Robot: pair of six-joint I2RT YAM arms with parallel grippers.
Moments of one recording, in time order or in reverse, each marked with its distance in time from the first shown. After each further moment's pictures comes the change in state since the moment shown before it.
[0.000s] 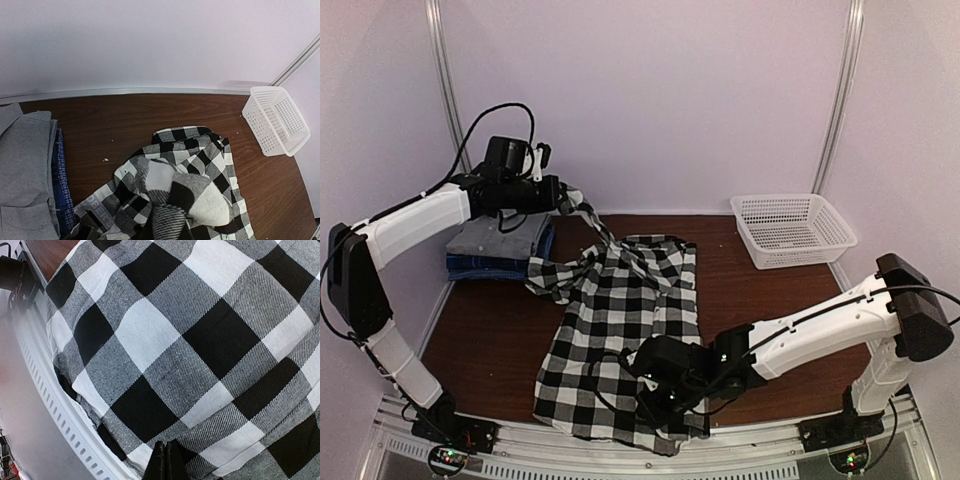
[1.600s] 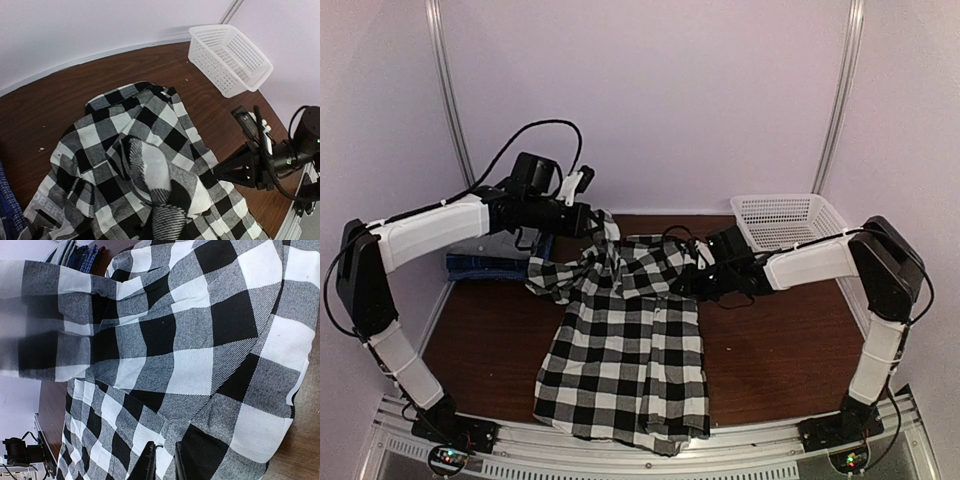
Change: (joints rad) left arm -0.109 0.033 -0.055 0.003 0.221 0.135; right arm -0.727 0.112 0.008 0.424 -0.225 -0.045
